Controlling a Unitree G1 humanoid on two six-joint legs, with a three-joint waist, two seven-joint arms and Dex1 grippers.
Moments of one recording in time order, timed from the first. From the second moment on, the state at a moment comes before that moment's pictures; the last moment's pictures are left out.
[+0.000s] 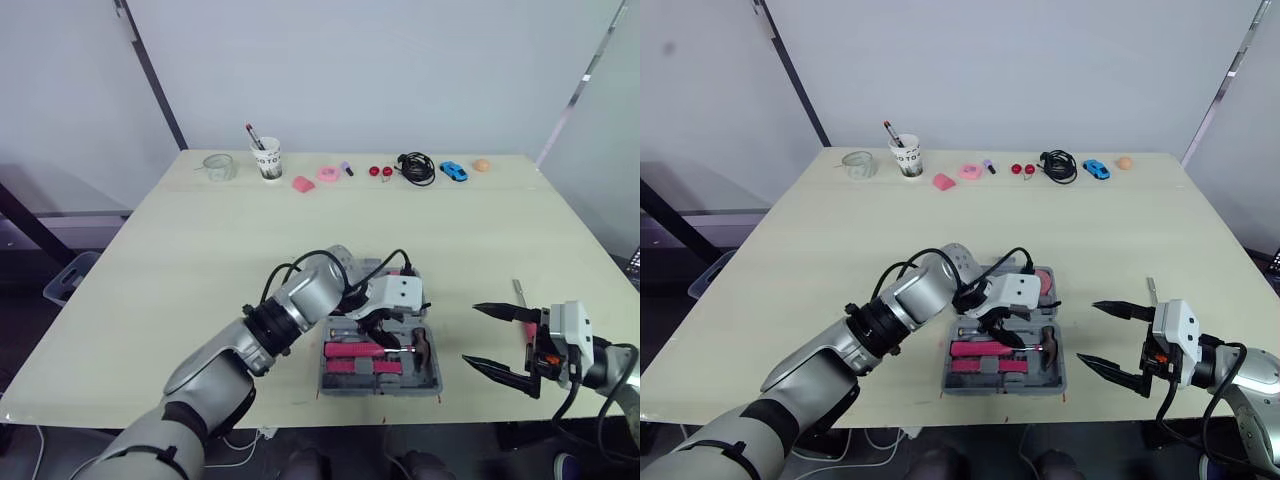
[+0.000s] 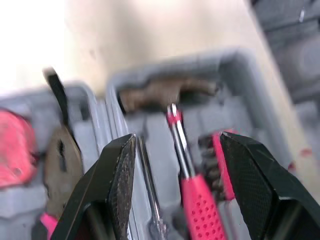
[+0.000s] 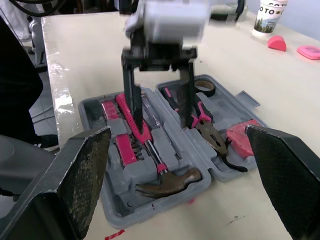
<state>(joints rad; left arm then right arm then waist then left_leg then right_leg) -0.90 0.33 -0.61 0.21 0.03 0.52 -1.30 0.12 -0.70 -0.20 -0.26 0.53 0.06 1.17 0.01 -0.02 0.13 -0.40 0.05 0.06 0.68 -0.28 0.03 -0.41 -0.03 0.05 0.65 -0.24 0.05</state>
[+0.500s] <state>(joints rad) -0.60 0.46 -0.35 0.21 -0.14 0.20 -1.32 0.08 -0.68 -0.17 -0.21 0.52 0.05 1.19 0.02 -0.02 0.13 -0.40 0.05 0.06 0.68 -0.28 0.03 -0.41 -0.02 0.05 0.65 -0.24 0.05</state>
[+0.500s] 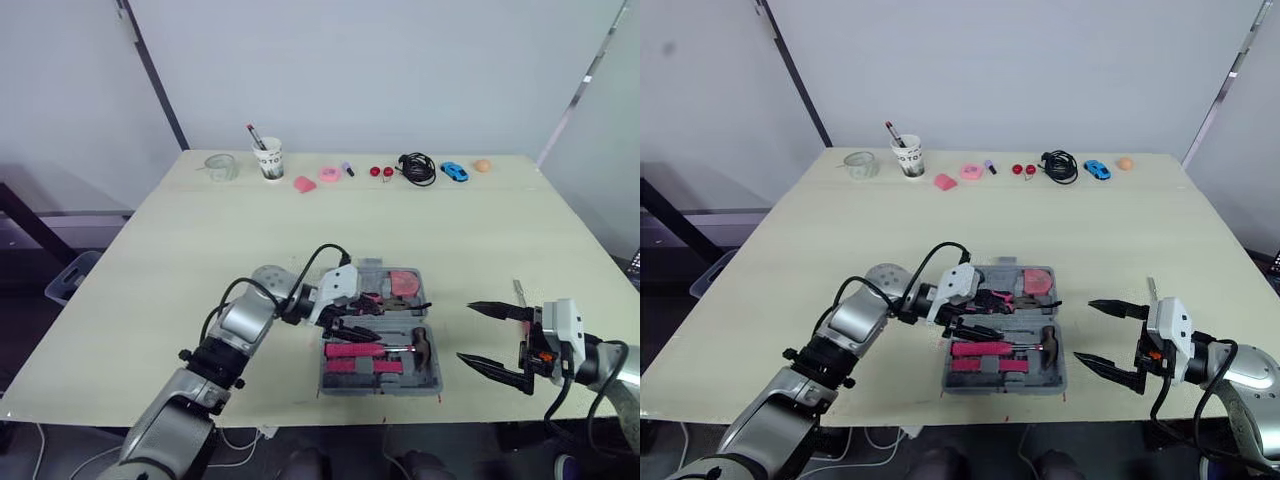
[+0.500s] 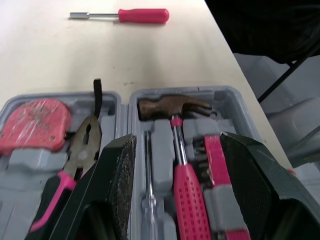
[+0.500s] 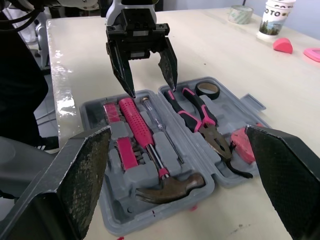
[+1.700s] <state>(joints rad) -0.45 0.37 -0.34 0.46 -0.08 -0.05 -1.21 0.12 -0.69 -0.17 -0.18 0.51 0.03 1.19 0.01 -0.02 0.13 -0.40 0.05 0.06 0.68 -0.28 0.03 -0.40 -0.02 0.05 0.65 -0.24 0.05</state>
